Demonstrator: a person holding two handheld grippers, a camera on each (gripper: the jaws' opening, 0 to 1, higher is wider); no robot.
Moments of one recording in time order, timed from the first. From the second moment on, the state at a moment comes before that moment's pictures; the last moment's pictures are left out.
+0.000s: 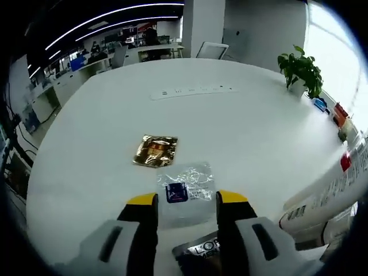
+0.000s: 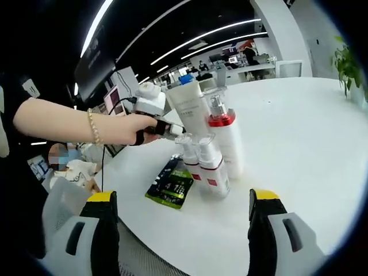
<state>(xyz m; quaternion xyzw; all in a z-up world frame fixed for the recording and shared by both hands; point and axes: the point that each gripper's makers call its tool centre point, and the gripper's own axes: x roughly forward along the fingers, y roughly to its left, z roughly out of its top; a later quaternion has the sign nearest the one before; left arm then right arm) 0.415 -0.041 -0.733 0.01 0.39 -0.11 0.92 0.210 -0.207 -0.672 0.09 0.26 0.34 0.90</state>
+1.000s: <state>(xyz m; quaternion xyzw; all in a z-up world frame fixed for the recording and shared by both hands) 0.300 -0.031 -0.663 0.02 0.29 -0.16 0.94 0.209 -0.195 -0.651 0.12 0.23 0.36 0.90</state>
